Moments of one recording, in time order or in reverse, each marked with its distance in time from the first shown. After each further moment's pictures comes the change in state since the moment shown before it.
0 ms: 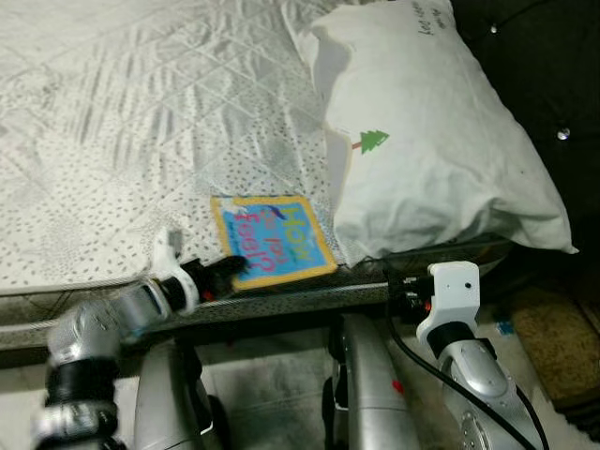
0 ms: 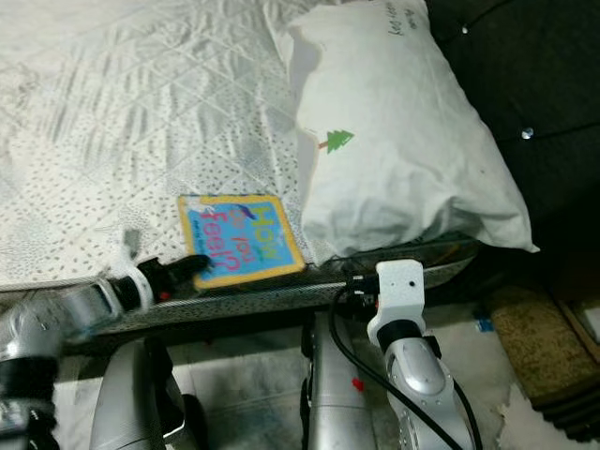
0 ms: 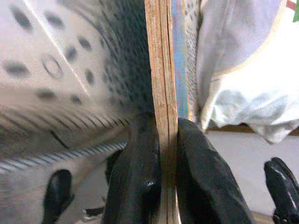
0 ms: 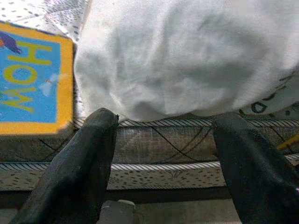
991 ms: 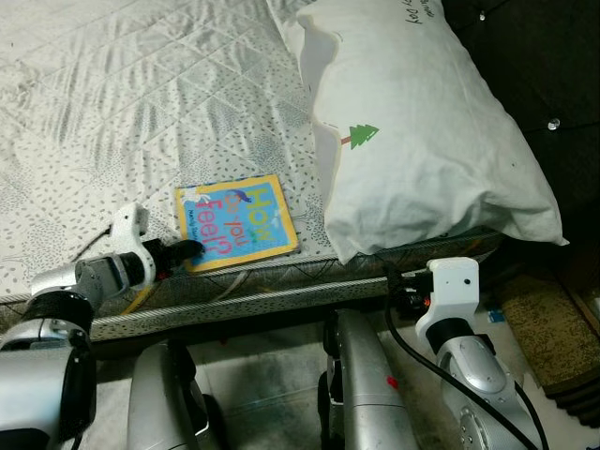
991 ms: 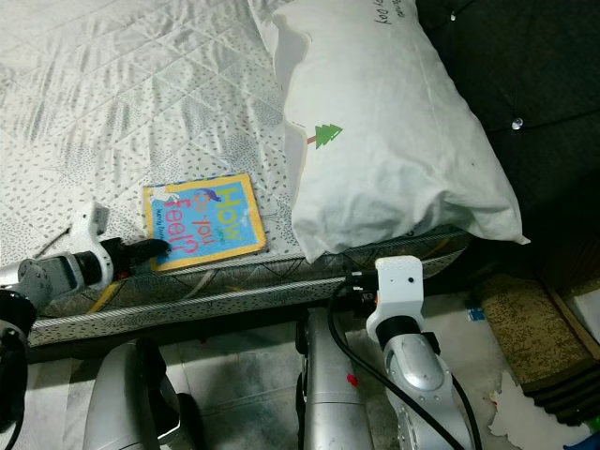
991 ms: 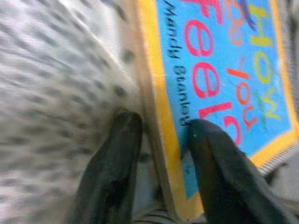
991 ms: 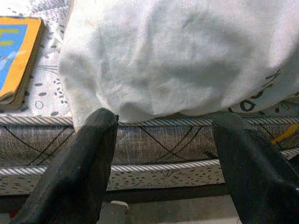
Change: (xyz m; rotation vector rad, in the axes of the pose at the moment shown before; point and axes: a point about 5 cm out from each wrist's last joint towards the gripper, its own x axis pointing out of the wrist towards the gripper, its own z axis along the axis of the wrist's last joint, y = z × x) left arm -0.013 0.044 0.061 0.311 -0.024 0.262; right arm 0.004 0.002 0.007 -0.002 -0.024 -0.001
